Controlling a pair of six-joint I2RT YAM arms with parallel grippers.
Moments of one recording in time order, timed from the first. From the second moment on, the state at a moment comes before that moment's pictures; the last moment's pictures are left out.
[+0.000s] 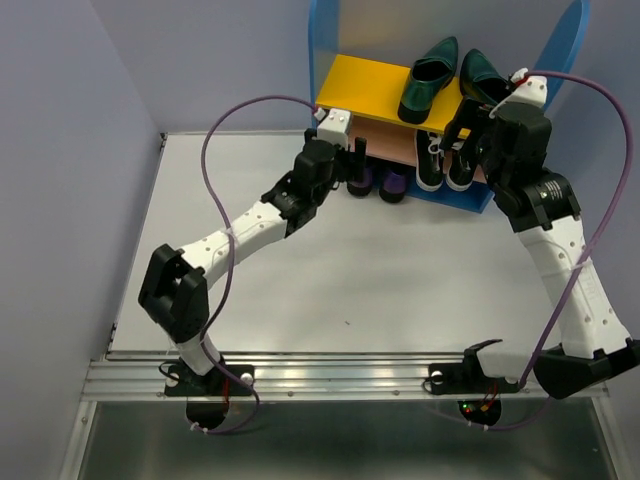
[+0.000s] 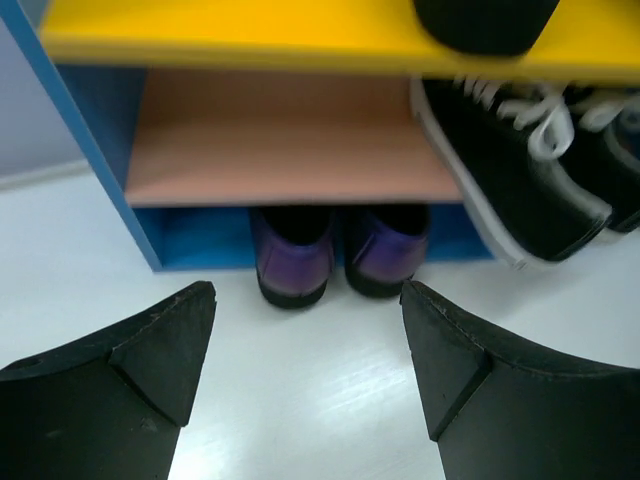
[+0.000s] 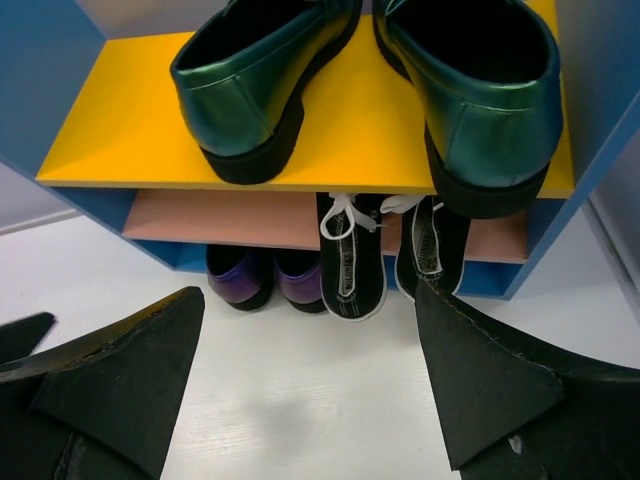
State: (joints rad) left arm -0.74 1.67 1.32 0.16 -0.30 -0.19; right arm 0.31 1.26 1.65 -0.61 0.41 0.32
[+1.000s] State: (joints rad) left arm -0.69 2.30 2.36 -0.11 -0.27 -0.31; right arm 0.31 1.18 1.60 -0.61 0.38 0.38
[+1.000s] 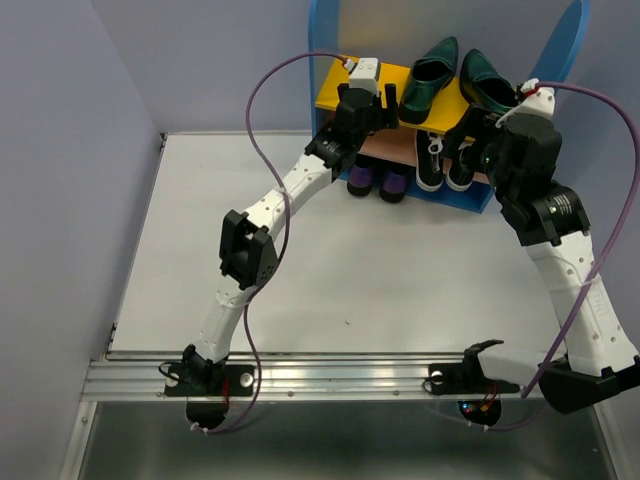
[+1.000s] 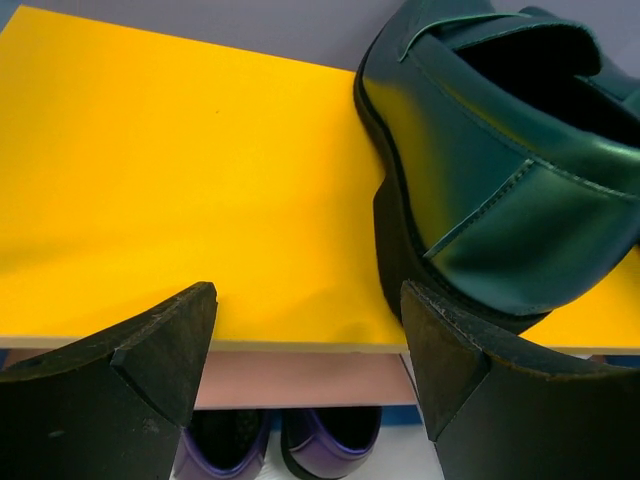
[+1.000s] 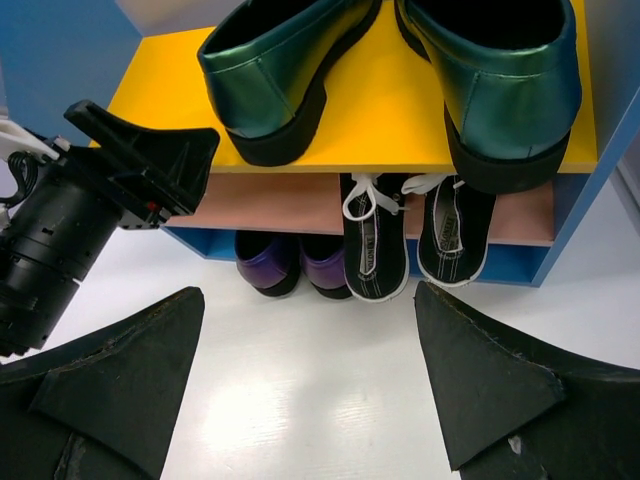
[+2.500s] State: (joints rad) left arm -0.78 2.18 2.08 0.01 -0.05 -0.29; right arm 0.31 1.17 1.57 -0.62 0.46 0.38
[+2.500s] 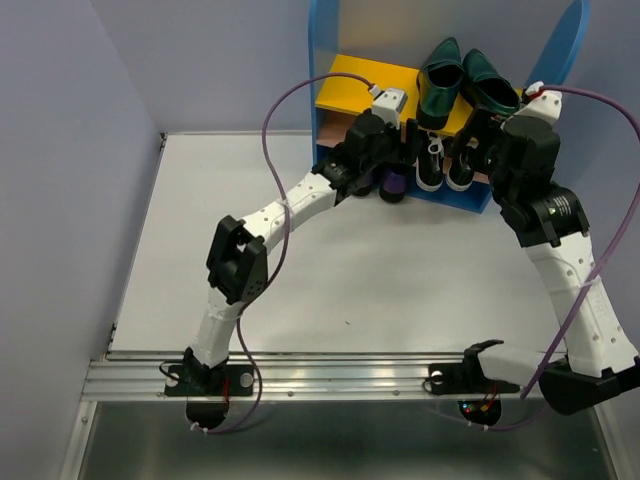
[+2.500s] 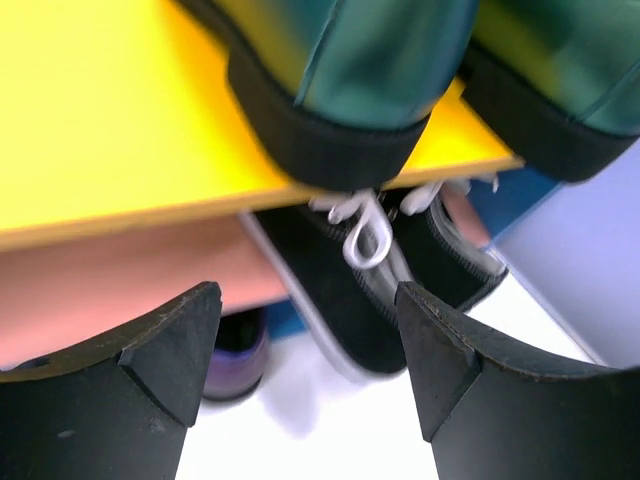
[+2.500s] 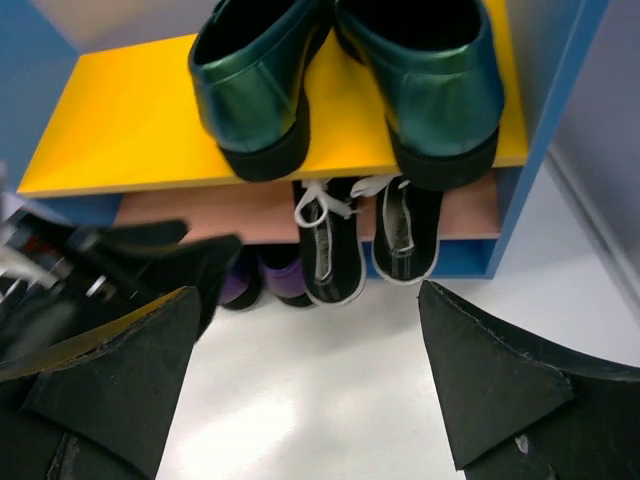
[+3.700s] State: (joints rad) left arm -0.77 1.32 1.24 -0.11 -0.47 -0.29; right arm -0.03 1.60 1.77 -0.56 0.29 0.31
